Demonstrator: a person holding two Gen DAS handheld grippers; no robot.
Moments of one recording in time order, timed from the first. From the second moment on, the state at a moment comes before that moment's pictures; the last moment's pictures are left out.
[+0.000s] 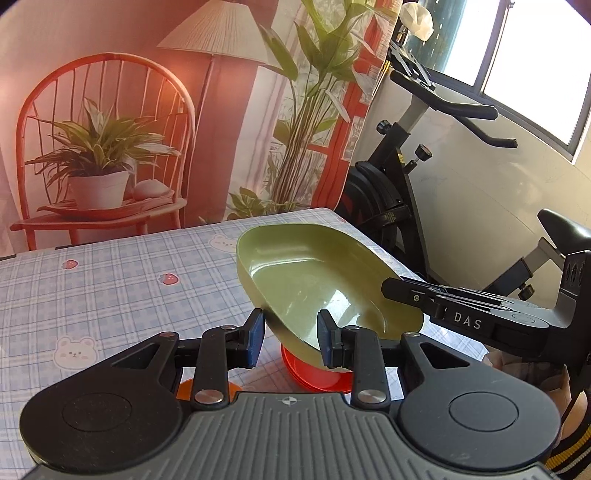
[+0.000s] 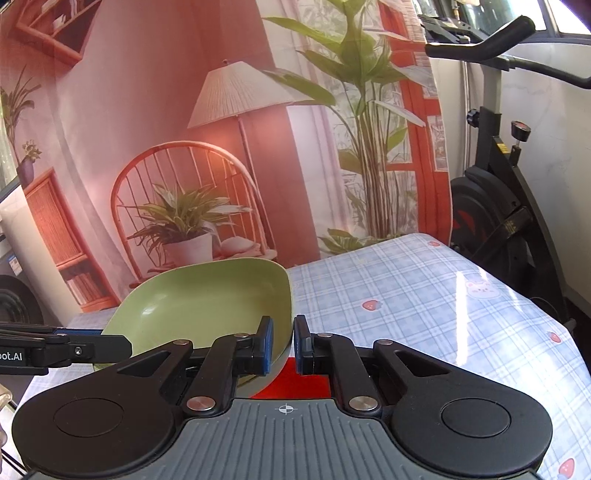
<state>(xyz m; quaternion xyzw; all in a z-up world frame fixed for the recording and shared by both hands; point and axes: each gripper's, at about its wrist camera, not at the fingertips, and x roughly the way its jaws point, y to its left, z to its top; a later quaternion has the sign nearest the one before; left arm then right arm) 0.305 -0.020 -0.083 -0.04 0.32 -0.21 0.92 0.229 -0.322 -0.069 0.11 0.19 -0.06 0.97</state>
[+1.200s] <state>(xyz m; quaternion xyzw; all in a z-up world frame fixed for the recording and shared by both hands) 0.238 0.046 -0.157 -0.09 0.40 -0.13 0.90 0.259 -0.237 -0.150 0.07 0.30 0.03 0.95</state>
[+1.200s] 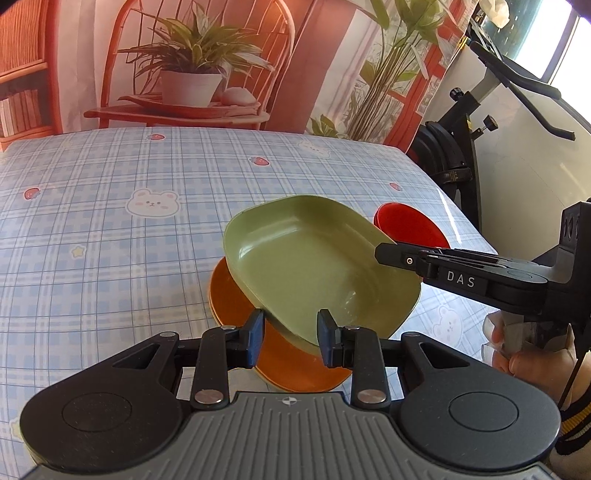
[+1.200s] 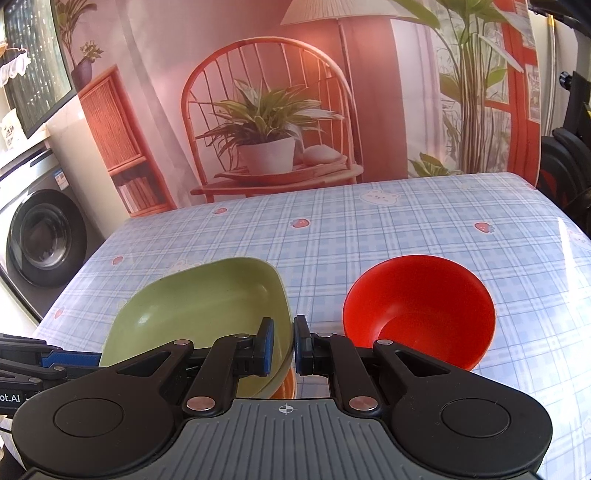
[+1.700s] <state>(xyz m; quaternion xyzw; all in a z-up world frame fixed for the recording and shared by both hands) 0.235 0.042 -0.172 -0.10 0.42 -0.11 0.89 0.266 -0.238 -0.166 0.07 0.31 0.04 0.95</state>
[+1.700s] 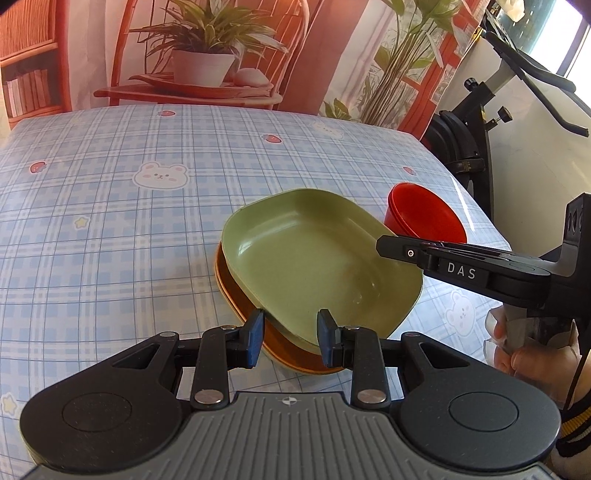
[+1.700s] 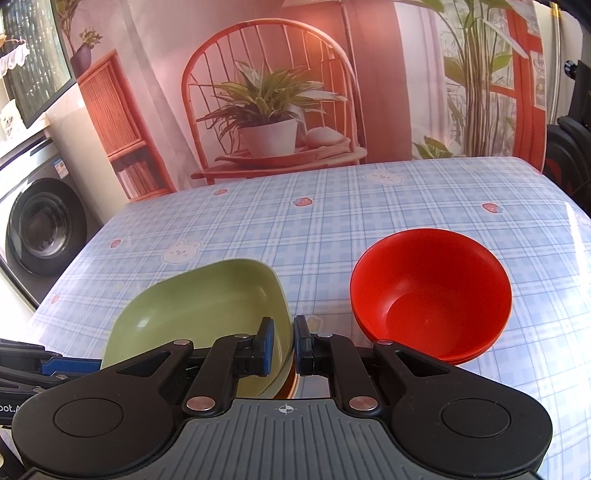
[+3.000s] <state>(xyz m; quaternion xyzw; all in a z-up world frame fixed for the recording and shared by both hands) 0.233 0.061 -0.180 -0.15 0.42 -0.05 0.89 0.248 -0.241 -0.177 0.07 0.33 0.03 0.94</state>
